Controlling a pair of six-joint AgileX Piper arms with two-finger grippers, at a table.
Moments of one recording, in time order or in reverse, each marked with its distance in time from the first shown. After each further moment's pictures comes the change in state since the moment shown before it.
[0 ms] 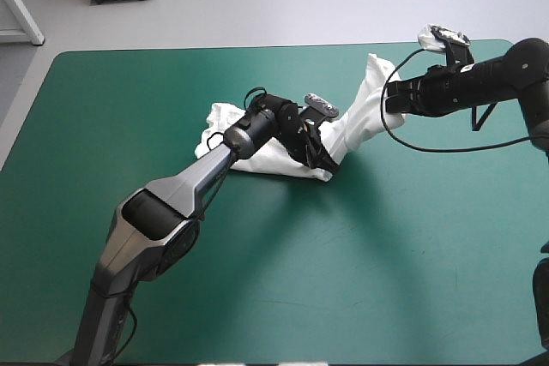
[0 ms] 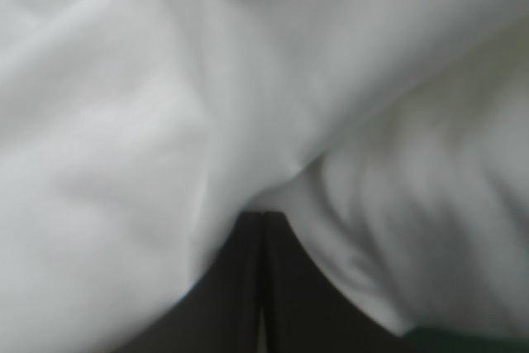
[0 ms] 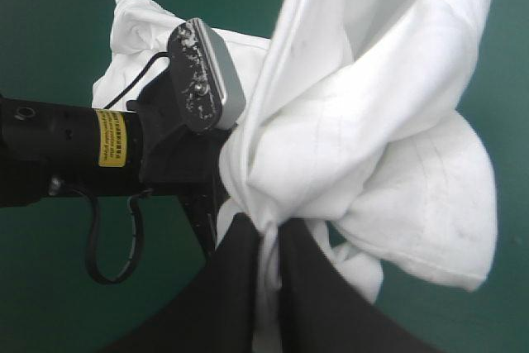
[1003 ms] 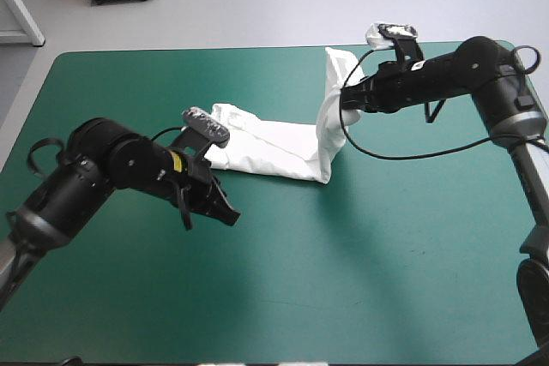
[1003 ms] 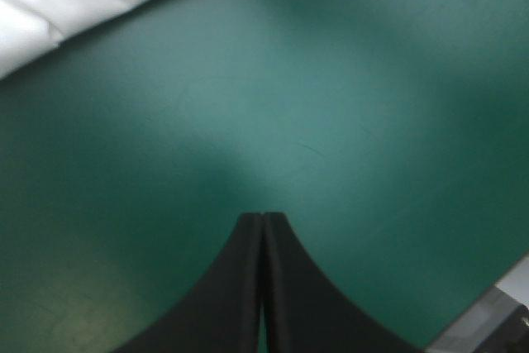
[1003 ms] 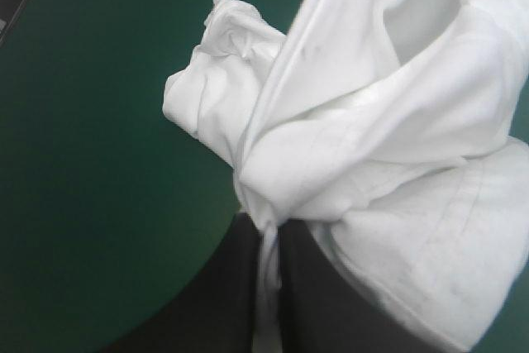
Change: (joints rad) left arm 0.046 -0.968 0.673 0.071 0.240 -0.131; right arm 0.209 0.036 -0.061 -0.002 -0.100 -0.043
